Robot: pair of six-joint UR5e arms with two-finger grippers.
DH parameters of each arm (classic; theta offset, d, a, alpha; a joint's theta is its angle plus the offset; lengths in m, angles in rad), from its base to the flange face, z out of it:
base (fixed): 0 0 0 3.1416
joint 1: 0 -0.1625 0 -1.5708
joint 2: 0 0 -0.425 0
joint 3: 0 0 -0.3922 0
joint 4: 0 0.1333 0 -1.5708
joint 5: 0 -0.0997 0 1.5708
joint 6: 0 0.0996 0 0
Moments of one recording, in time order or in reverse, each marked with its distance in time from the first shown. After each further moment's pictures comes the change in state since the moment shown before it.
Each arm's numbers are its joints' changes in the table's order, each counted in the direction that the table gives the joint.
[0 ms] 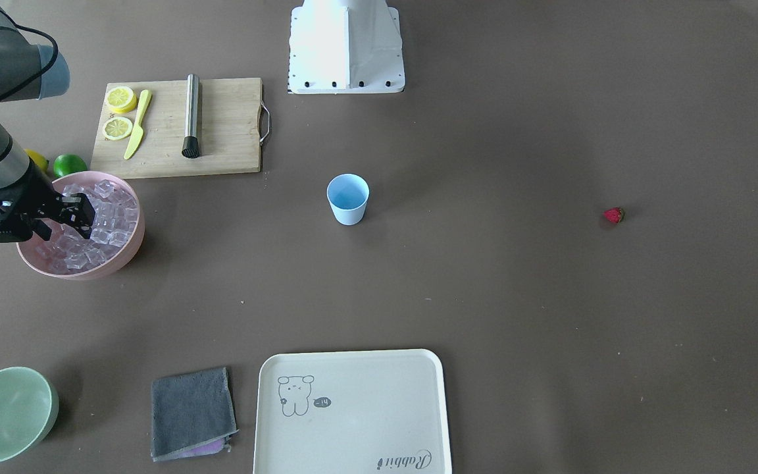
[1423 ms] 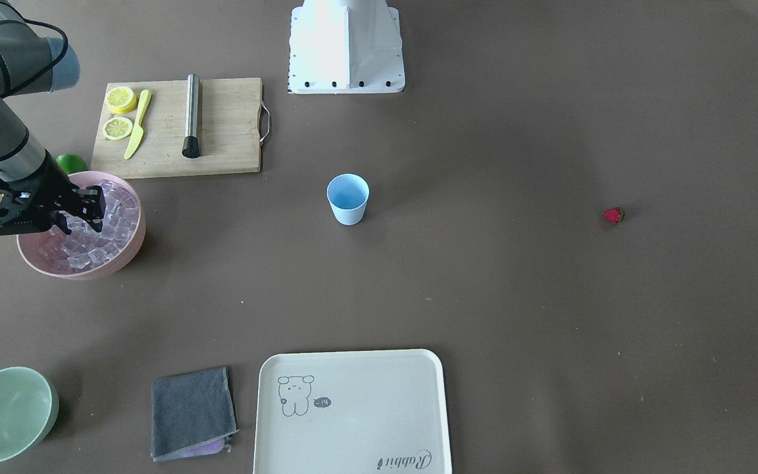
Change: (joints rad) left arm 0.000 -0.011 0.006 0.000 0.000 0.000; right arm 0.013 0.002 0.037 -0.002 -0.003 -0.004
